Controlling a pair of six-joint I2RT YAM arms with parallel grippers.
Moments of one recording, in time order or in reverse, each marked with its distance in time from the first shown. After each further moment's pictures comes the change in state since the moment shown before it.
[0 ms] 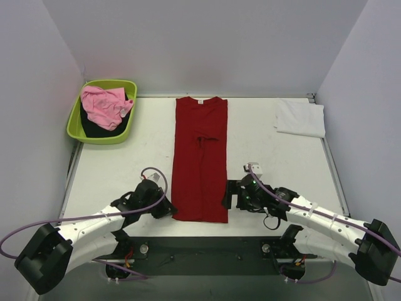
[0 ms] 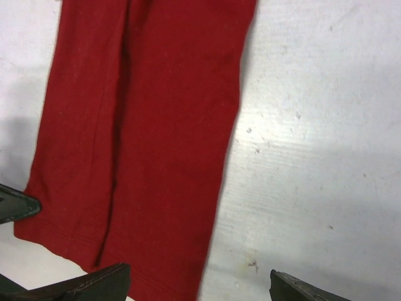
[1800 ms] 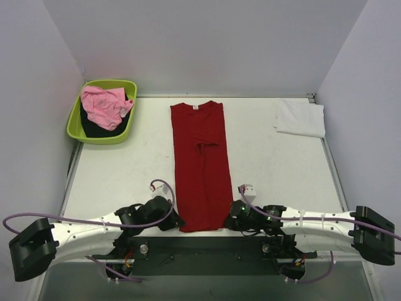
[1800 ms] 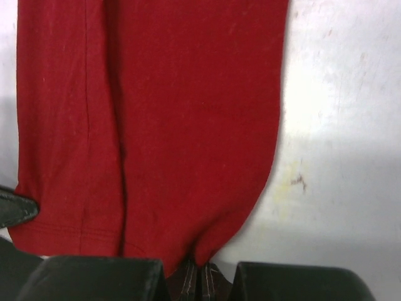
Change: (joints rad) left arm -0.341 -0.068 -0.027 0.005 -0.193 -0.171; right arm 0.307 0.064 -0.180 0.162 0.104 0.378
